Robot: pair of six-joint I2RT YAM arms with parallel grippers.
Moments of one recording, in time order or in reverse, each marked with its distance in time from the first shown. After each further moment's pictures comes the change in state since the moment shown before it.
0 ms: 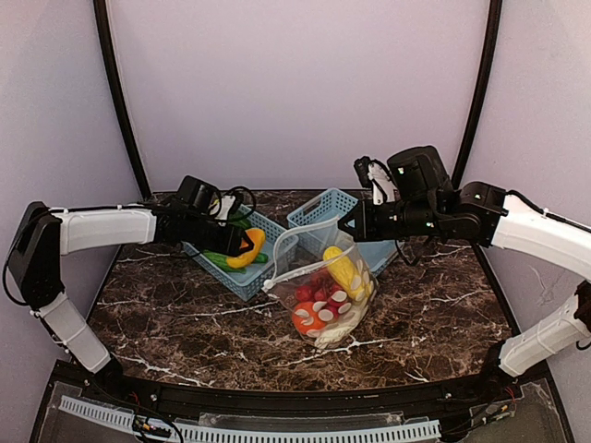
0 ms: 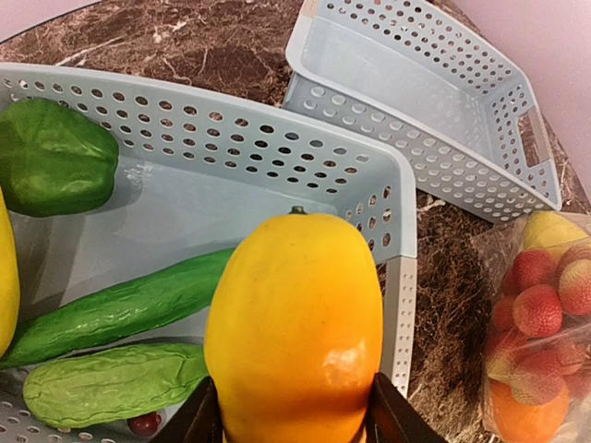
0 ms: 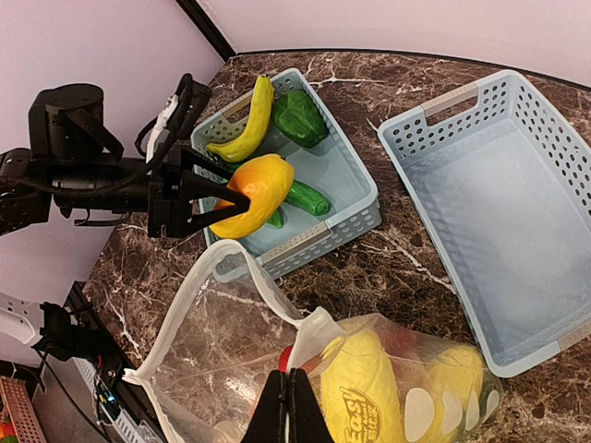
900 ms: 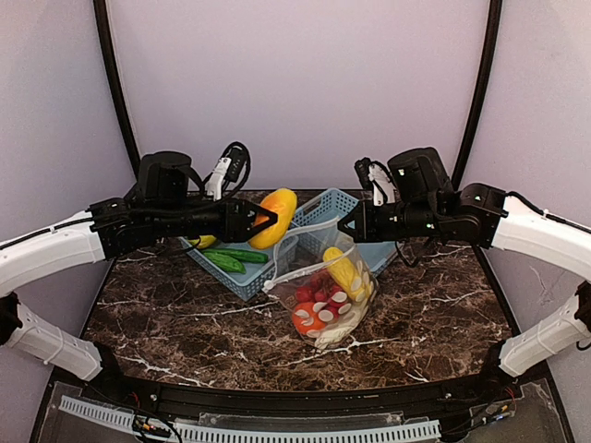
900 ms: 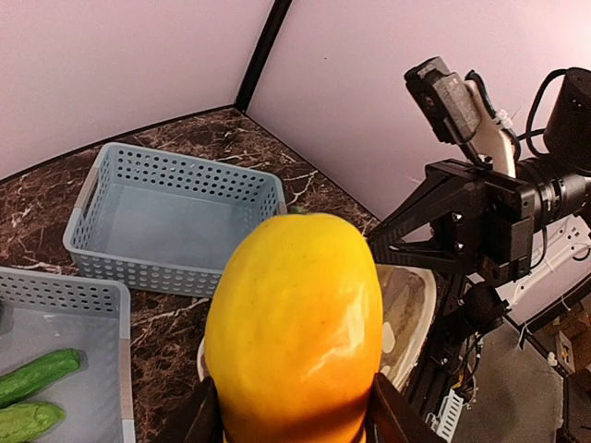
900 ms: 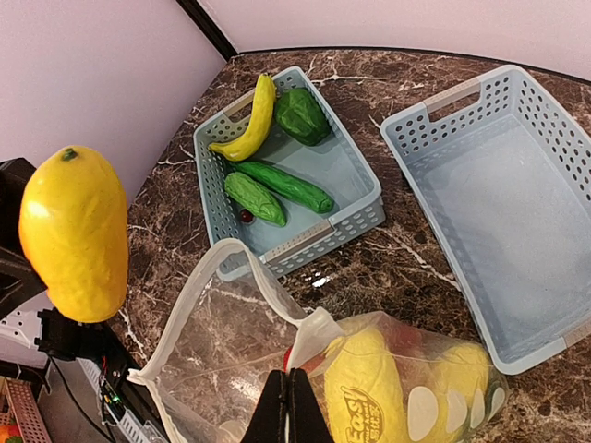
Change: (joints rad) left arm -0.288 -0.382 0.007 0.067 -0.009 -0.148; right arm 0.000 -0.005 -0.012 0.010 -0.007 0.015
